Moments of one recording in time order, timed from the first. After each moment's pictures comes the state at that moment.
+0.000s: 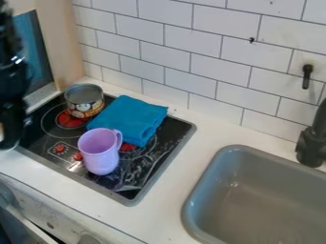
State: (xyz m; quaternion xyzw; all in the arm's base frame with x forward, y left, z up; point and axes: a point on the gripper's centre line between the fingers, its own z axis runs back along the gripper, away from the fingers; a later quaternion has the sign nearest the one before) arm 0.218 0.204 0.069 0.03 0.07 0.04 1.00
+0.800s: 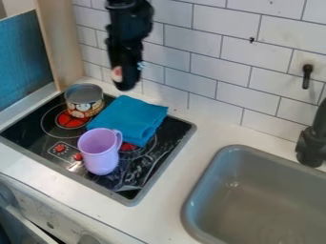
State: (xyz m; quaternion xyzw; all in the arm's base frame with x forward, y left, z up) arm 0.357 0.092 0.124 0.01 -0.03 -0.20 0.98
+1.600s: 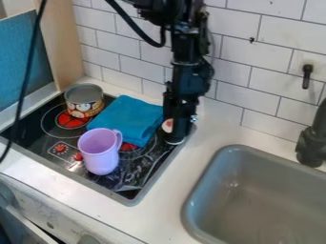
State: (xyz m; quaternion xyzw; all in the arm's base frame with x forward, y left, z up) arm 0.374 0.010 0.050 -0.06 0.08 -0.29 0.95
